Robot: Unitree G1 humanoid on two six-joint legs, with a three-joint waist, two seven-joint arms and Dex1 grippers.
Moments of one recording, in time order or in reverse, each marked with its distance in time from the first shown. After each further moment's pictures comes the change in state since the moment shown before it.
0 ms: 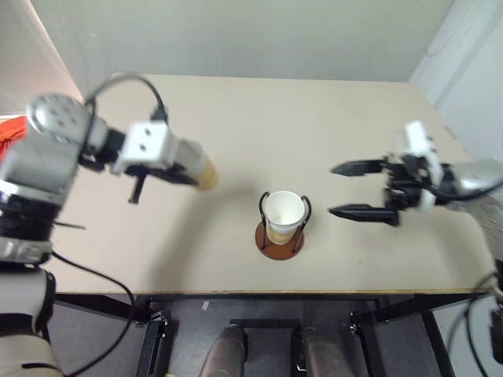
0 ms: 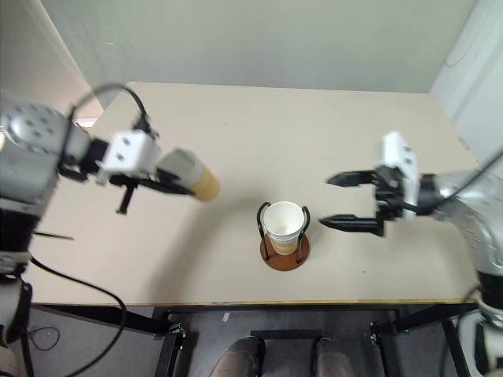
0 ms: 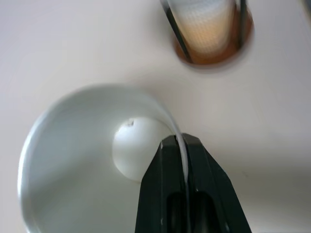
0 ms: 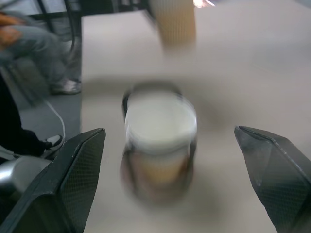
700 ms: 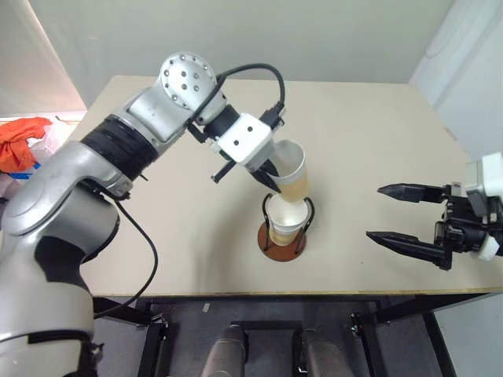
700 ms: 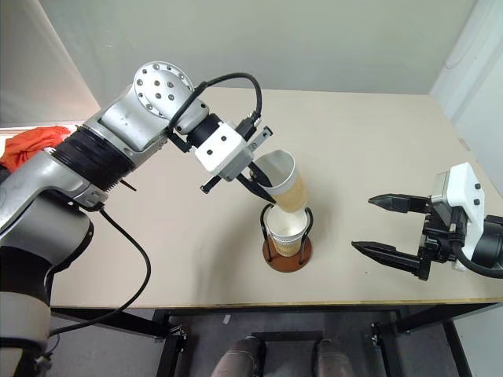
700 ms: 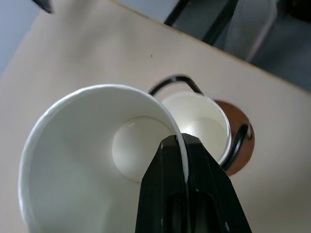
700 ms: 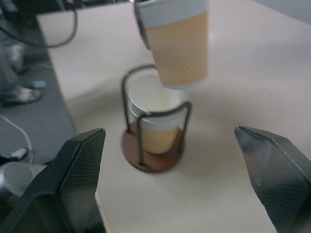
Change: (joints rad) left arm -0.404 -0.322 -0.739 0.318 -0.167 -0.518 -0.003; right arm 0.269 -0.051 -0.284 -0.271 0.208 0.108 -0.262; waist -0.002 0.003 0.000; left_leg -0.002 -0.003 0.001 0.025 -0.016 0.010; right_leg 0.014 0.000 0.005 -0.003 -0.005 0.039
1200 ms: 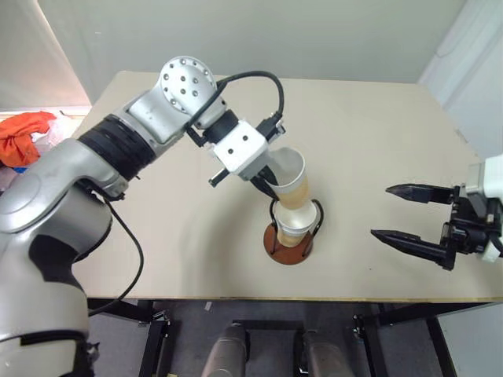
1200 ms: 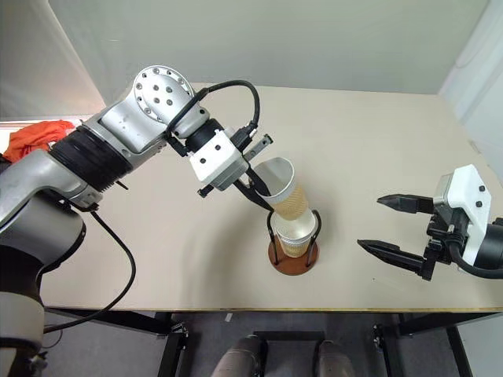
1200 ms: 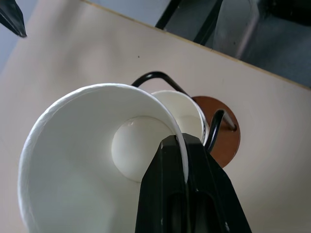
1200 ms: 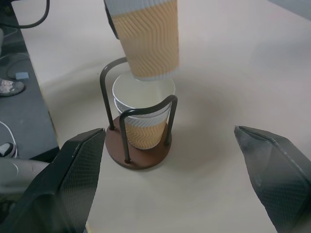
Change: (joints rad) left arm -0.022 0.045 -0.055 -0.050 -0.096 -0.051 -0.001; right arm 0.031 -0.031 -0.006 -0.007 0.008 -0.024 -0.050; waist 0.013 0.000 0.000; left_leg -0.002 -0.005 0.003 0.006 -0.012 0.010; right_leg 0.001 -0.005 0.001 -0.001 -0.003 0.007
